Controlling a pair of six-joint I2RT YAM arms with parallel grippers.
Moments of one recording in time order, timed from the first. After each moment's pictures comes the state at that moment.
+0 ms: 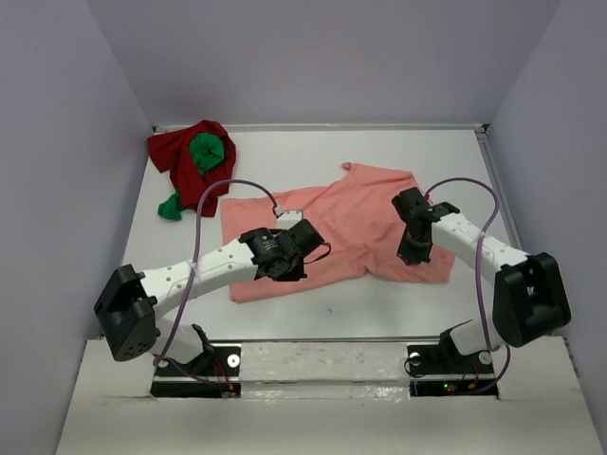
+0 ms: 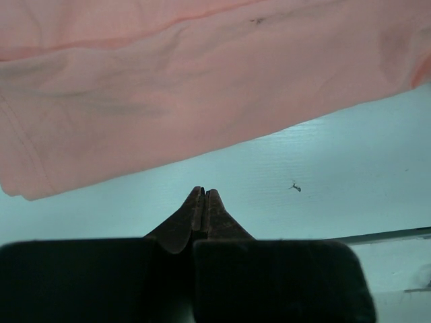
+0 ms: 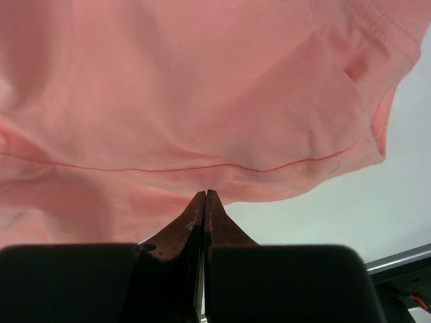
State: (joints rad) left arm -1.00 1.38 1.05 -0.85 -0.32 -0.92; right arm 0.37 1.44 0.95 -0.85 0.28 0.76
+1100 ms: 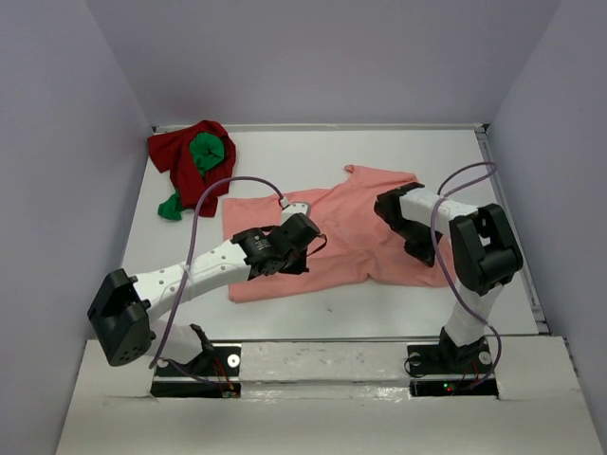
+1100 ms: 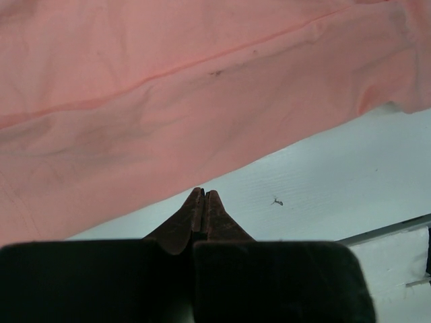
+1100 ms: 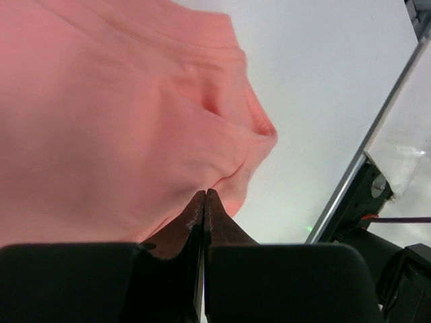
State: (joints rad) left arm -0.97 1.34 1.02 -0.68 -0.28 -0.74; right arm 0.39 1.84 1.18 -1.31 0.68 1.33
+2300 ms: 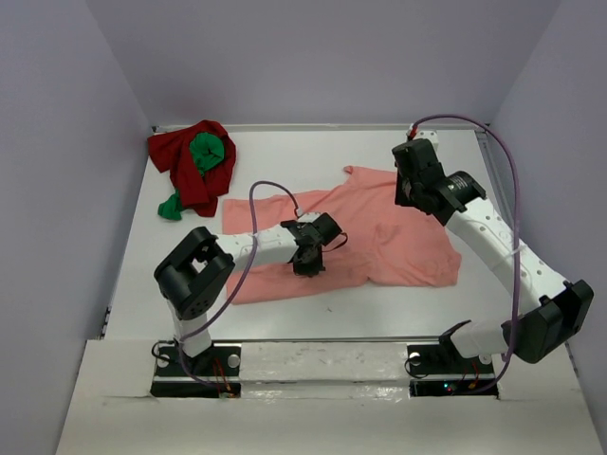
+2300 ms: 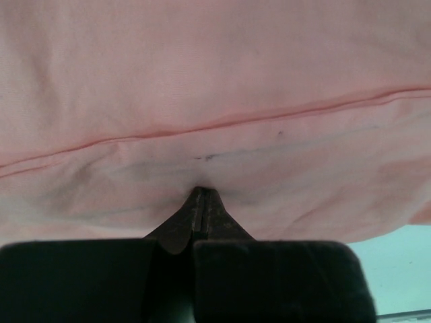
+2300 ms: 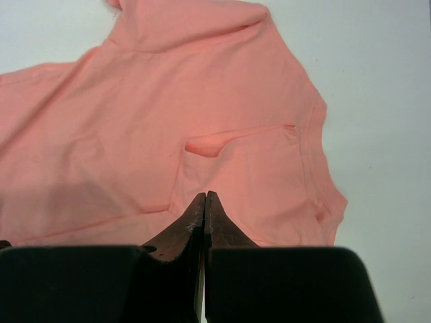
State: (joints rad) left arm -0.92 1.80 1.13 -0.60 -0.20 -0.87; right arm 0.51 1.36 1.40 -0.86 0.50 0.40
